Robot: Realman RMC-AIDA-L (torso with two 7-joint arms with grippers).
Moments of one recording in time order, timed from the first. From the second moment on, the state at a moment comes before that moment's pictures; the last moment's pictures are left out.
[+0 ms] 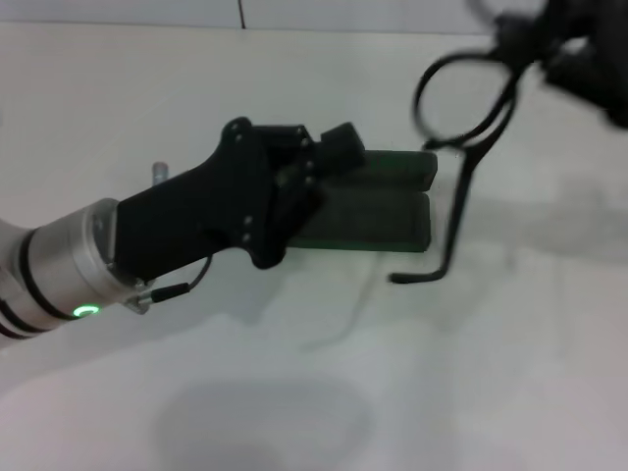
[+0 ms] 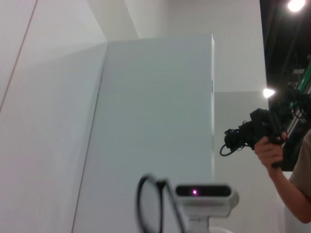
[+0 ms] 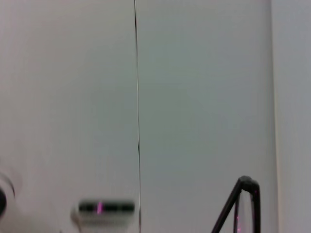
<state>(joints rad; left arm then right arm) -0.49 -2.08 1.23 0.27 1.06 1.92 -0.88 0.61 2.01 -0.87 -0.89 -1.51 -1.81 1.45</state>
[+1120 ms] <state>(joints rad) -0.55 -2.09 1.28 0.22 1.05 1.94 -0.91 0.77 2.02 -1.23 -0.80 -1.57 -1.49 1.38</state>
